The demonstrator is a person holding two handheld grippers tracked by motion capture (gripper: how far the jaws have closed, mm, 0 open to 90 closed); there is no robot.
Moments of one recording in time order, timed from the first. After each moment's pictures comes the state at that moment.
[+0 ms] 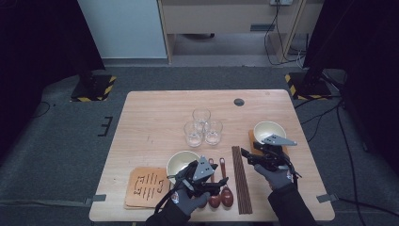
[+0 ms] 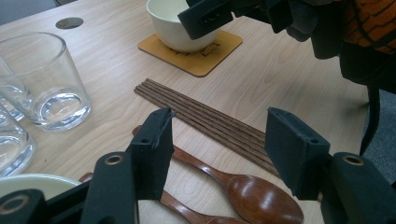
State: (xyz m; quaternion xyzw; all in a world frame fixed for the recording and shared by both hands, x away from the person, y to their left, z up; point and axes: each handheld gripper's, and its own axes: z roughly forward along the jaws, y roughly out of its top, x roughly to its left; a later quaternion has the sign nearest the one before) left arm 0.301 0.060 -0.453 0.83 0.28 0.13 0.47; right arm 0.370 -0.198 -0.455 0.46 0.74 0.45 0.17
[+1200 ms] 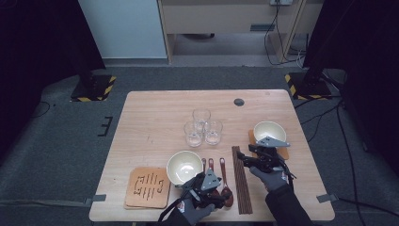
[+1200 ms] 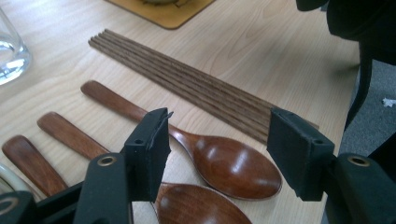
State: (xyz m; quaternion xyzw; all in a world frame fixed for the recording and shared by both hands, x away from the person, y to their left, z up) left arm 0.285 0.046 -0.491 0.85 0.28 0.08 0.43; right arm 0.371 -0.186 -0.466 0.45 0.76 0.44 0.16
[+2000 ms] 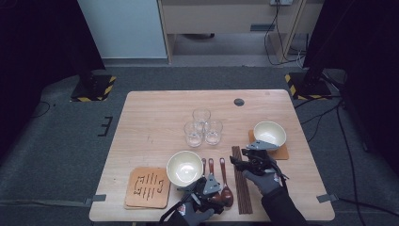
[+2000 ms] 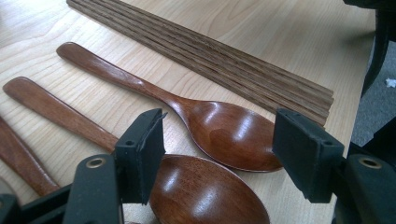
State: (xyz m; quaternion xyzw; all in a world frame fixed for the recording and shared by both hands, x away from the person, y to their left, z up) left arm 0.283 0.044 -0.513 0.87 0.27 0.07 0.41; right arm 0.369 -0.164 -0.479 0.44 0.78 0.42 0.15
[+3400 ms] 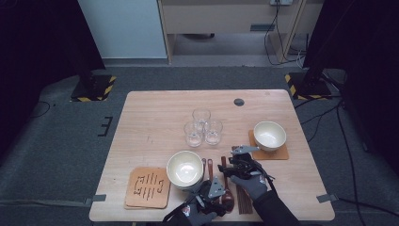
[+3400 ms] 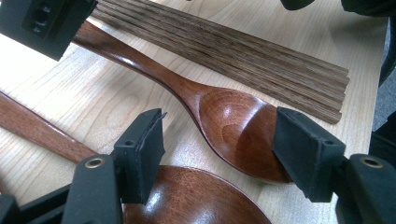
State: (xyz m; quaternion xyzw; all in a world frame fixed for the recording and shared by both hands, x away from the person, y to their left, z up) left arm 0.283 0.035 -0.530 0.88 0.24 0.08 0.39; right arm 0.372 -0.128 -0.509 0.44 0.81 0.39 0.09
